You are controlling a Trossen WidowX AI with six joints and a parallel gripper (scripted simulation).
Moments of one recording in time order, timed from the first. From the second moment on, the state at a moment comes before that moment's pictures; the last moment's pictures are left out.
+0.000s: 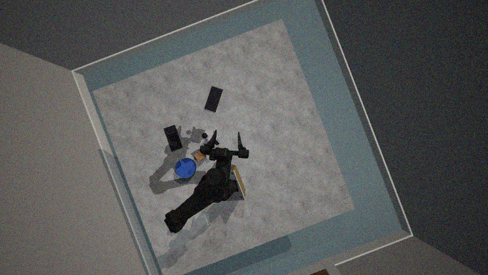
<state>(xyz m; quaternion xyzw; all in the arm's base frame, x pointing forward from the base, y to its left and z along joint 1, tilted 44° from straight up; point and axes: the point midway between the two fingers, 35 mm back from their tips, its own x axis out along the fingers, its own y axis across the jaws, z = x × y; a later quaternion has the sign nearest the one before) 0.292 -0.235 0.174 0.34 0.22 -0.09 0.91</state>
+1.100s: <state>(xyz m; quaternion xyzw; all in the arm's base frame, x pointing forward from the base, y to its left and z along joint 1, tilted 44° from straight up) 0.266 -0.010 0.104 0.32 0.24 0.23 0.88</state>
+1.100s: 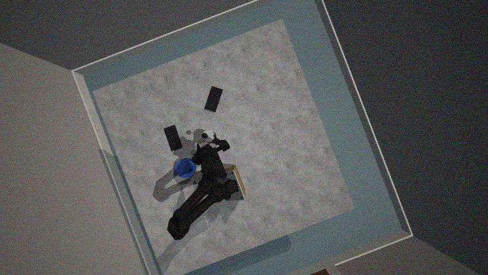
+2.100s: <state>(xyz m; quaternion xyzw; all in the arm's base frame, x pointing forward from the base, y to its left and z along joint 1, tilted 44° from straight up) 0.290 0.011 0.094 0.32 0.24 0.23 0.88</state>
